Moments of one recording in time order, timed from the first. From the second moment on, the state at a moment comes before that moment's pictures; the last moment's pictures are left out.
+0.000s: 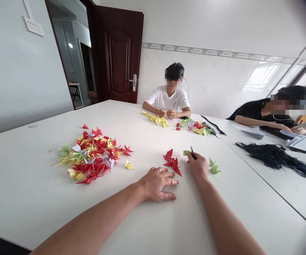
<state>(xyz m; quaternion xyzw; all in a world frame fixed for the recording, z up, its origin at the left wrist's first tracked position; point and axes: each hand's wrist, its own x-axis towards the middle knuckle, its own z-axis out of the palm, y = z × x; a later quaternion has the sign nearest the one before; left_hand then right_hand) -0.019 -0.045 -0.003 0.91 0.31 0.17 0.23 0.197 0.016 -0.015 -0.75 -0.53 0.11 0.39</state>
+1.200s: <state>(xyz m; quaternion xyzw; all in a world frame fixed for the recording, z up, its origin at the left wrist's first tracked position) -0.040 -0.039 0.001 0.86 0.34 0.28 0.26 0.230 0.010 -0.027 -0.74 -0.57 -0.02 0.36</state>
